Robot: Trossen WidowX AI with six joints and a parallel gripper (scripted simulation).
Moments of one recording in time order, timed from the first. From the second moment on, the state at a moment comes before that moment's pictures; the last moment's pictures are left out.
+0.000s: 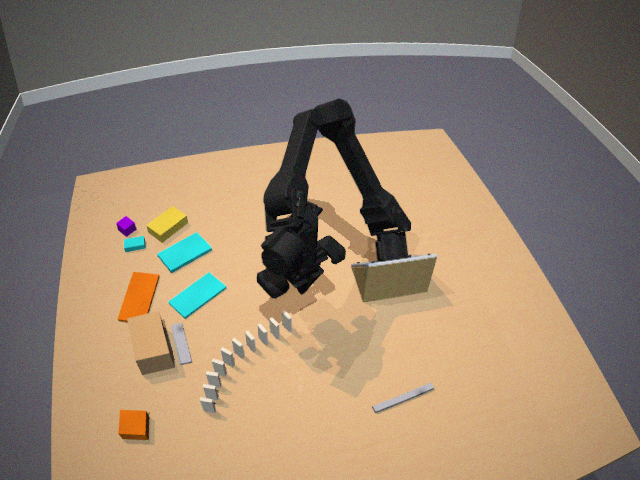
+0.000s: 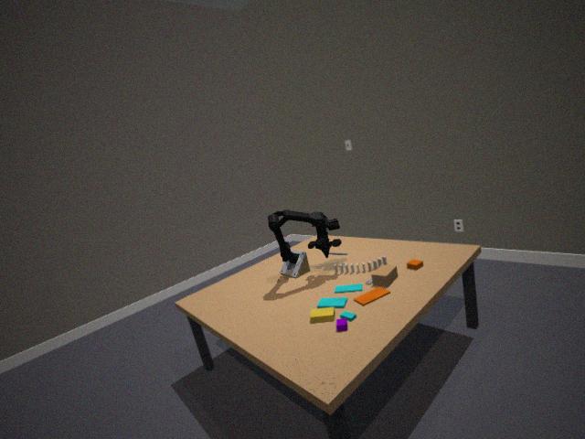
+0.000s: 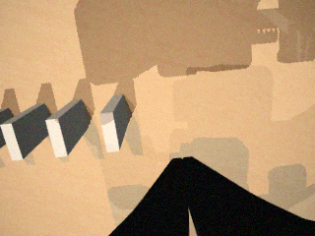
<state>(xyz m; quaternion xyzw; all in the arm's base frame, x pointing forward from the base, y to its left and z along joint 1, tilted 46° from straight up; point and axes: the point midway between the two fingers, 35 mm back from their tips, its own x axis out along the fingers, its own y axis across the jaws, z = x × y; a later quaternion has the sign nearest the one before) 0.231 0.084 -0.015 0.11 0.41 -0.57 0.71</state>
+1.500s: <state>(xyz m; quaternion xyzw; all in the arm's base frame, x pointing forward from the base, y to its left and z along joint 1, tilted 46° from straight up) 0.236 0.027 -0.070 0.11 0.40 -0.57 0.71</state>
